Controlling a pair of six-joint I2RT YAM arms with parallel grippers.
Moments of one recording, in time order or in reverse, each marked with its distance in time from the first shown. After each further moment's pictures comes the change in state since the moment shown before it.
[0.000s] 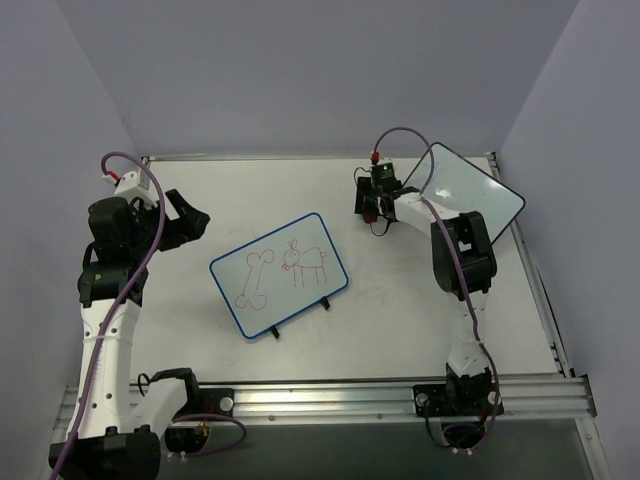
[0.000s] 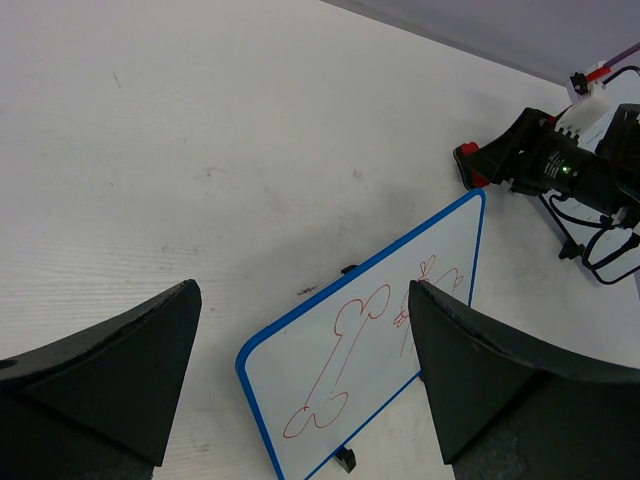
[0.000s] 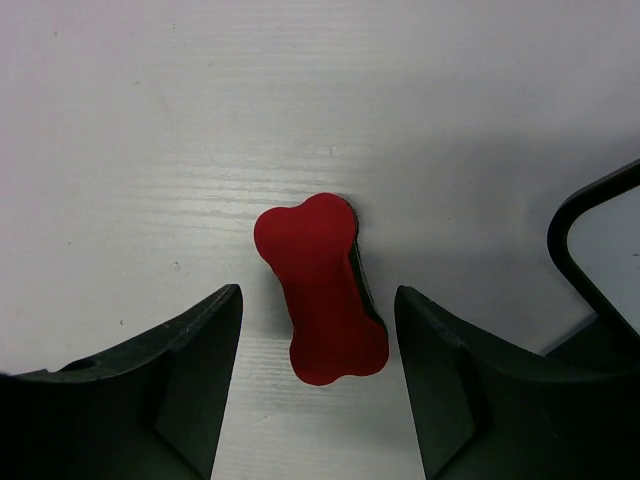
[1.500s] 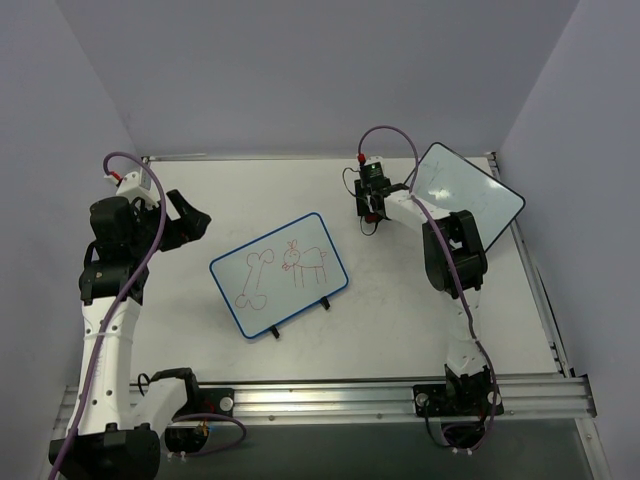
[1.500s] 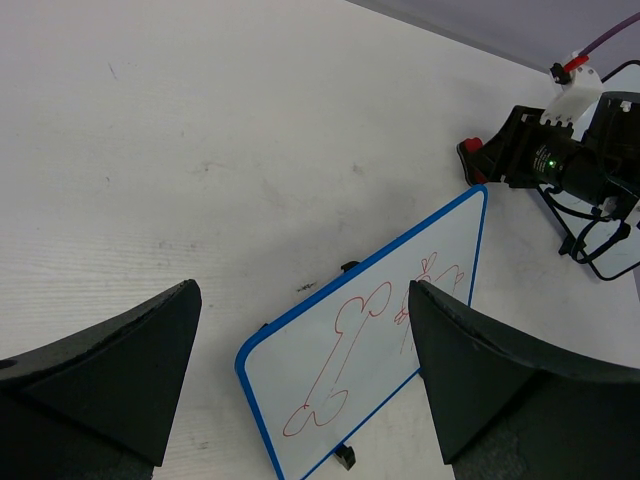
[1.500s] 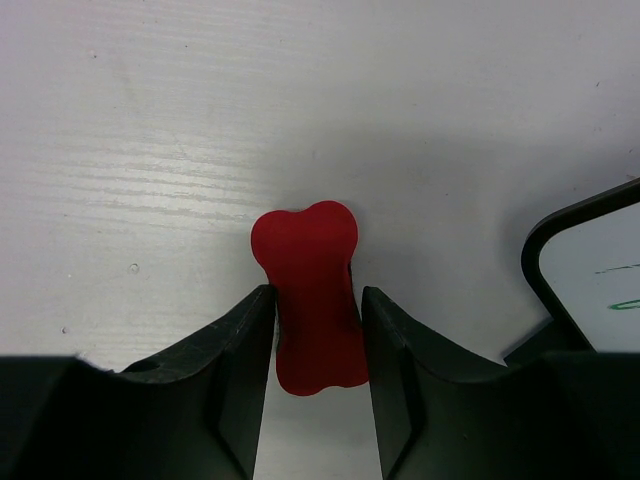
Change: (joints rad) left arm 0.001 0.011 -0.006 0.002 0.008 -0.001; right arm 0.048 0.053 0.094 -0.097 0.148 -0.148
